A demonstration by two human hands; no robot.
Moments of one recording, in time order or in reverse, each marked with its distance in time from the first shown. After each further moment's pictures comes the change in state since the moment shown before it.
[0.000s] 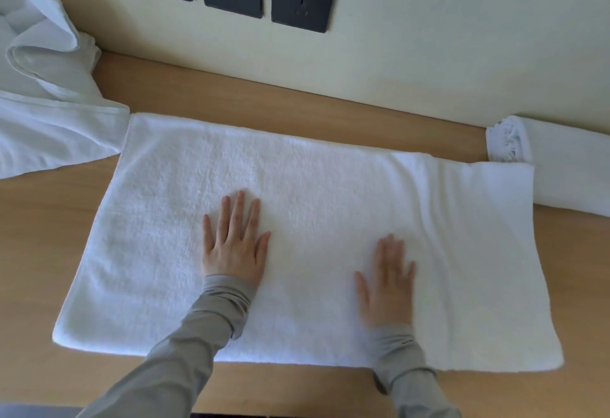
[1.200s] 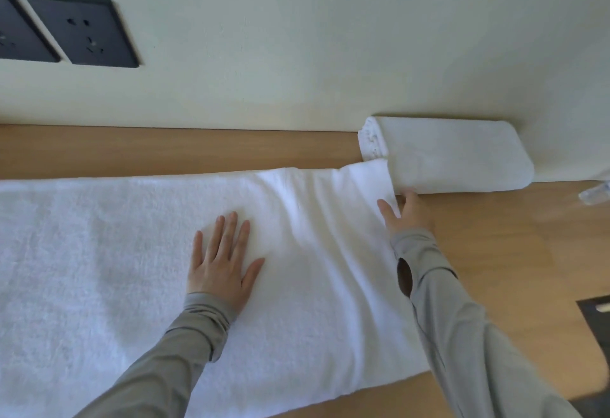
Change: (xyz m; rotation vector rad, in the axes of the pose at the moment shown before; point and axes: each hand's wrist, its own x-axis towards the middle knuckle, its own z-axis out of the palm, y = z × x) left_hand 0.033 0.176 0.041 0.103 -0.056 0.301; right_hand 0.129 0.237 -0.076 0.469 0.104 0.520
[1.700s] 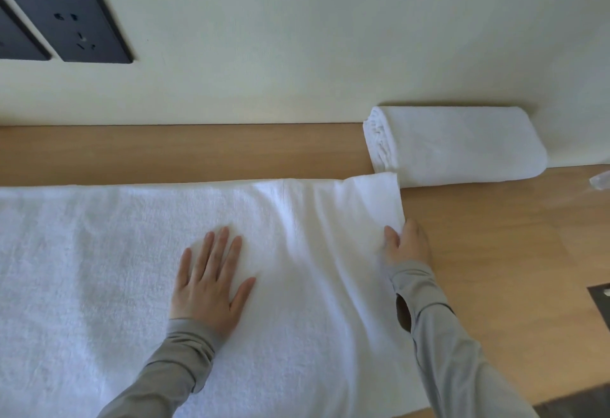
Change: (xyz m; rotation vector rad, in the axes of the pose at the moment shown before) left_hand -0.029 -0.022 -0.001 0.007 0.009 0.046; right_hand -0.040 0.026 0.031 -0.046 -0.008 0.057
